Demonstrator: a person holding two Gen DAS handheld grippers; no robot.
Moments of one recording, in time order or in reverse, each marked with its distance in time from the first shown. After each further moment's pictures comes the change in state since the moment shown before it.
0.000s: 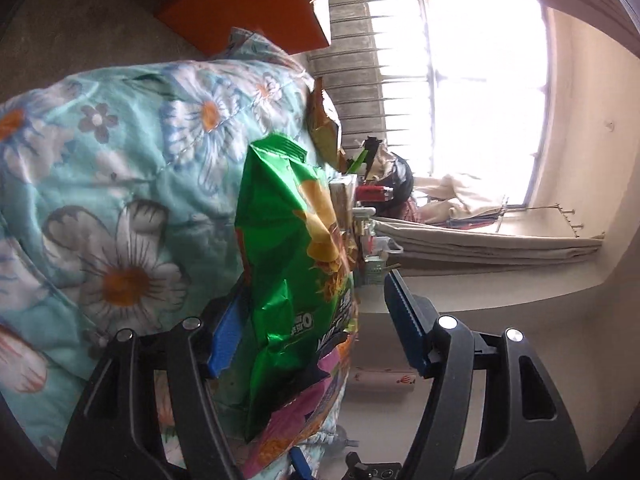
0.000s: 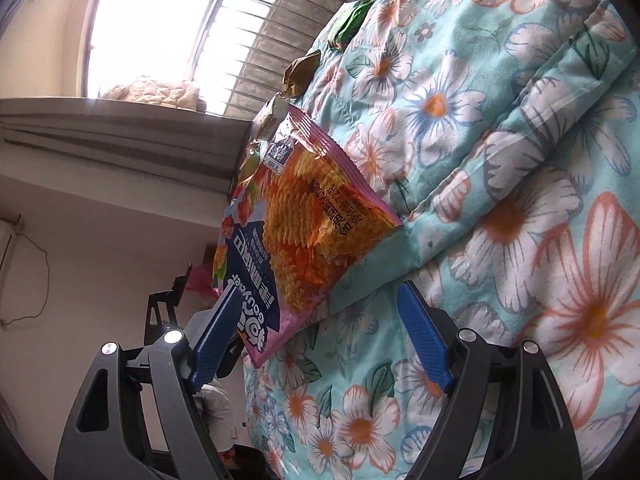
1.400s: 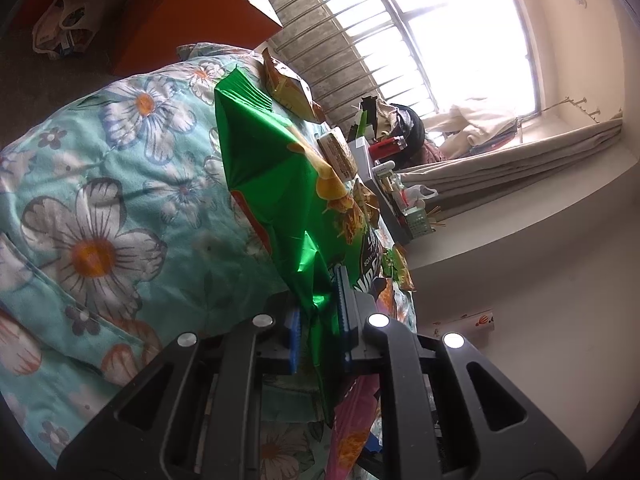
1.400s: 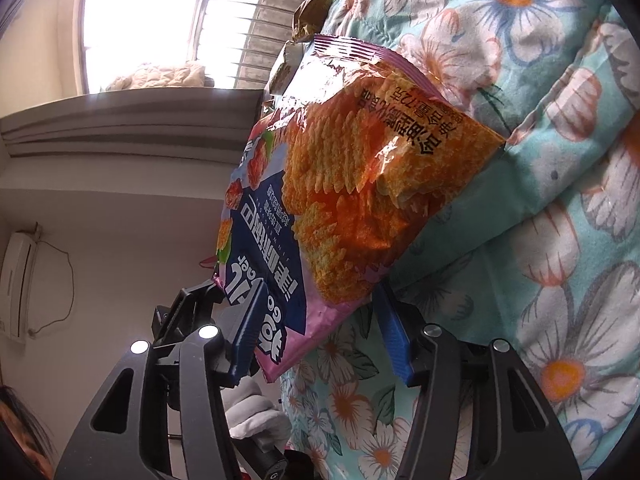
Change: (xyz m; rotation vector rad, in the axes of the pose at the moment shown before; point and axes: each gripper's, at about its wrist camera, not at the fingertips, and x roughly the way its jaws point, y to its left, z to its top) left arm 0.022 -0.045 -0.034 0.373 0.059 0.114; right arm 0.062 0.011 -0.011 0.088 0.128 0.086
